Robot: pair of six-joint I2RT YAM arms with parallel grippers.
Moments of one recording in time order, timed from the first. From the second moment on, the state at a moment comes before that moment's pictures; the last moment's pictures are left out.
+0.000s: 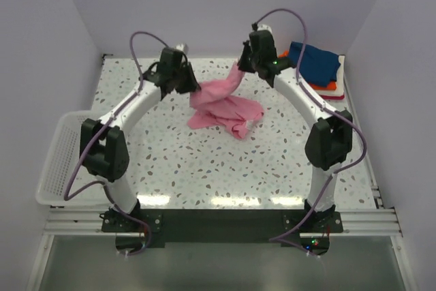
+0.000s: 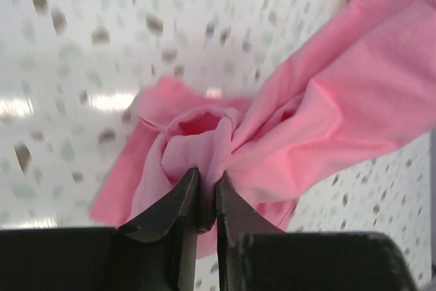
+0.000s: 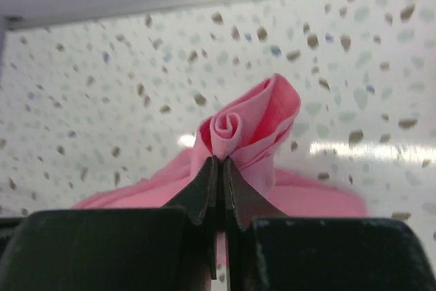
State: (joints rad) left arm -0.39 1.74 1.41 -0.46 0.12 -0.54; right arm 0.44 1.92 1.76 -0.42 0.14 0.49
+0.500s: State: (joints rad) left arm -0.33 1.57 1.87 -0.52 0.10 -0.49; right arm 0.33 1.68 1.97 -0.46 0.05 0.49
